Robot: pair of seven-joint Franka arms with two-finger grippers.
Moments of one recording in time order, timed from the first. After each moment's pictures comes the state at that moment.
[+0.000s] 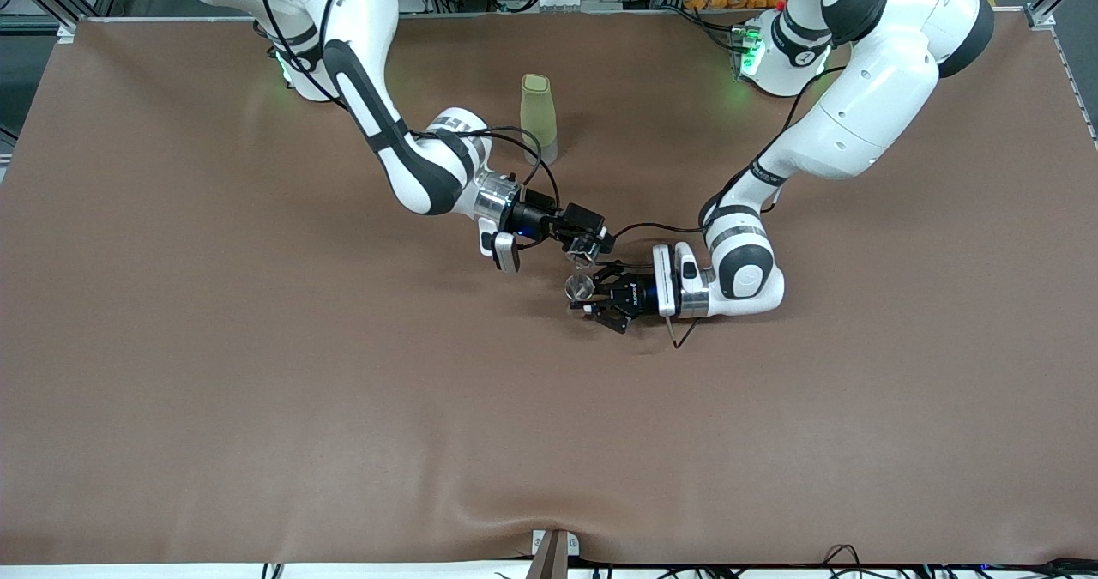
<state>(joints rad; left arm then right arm) -0.08 0.91 -0.38 -1.72 -1.71 2.04 2.69 0.74 0.56 0.04 -1.86 2.65 2.22 -1.32</state>
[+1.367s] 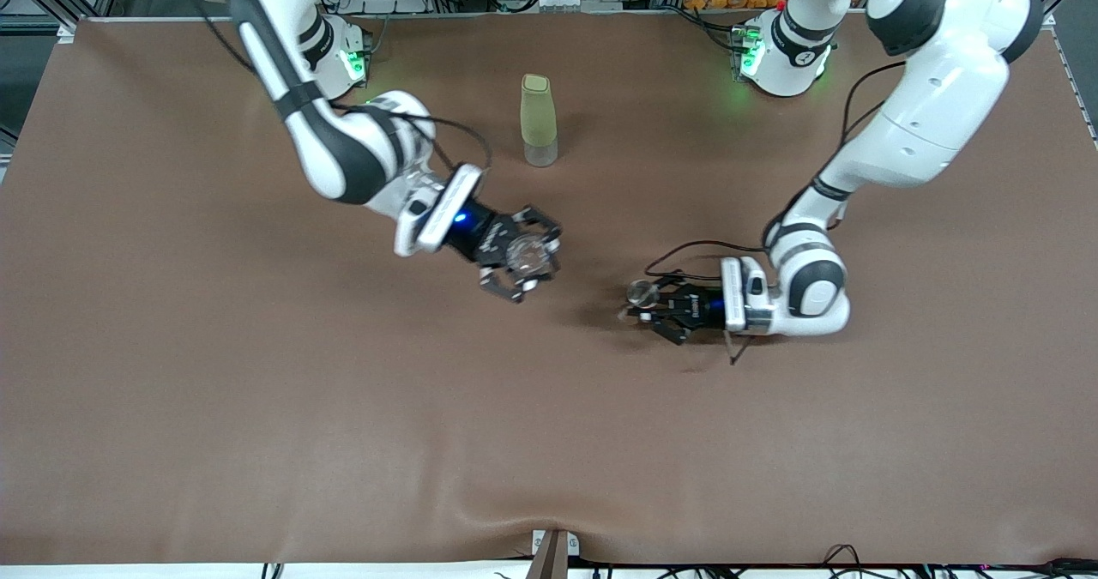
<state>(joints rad) 0.16 0.90 -0.38 -1.71 -1.42 1.81 2.59 0.50 0.36 0.08 -1.90 2.46 2.37 -2.54</state>
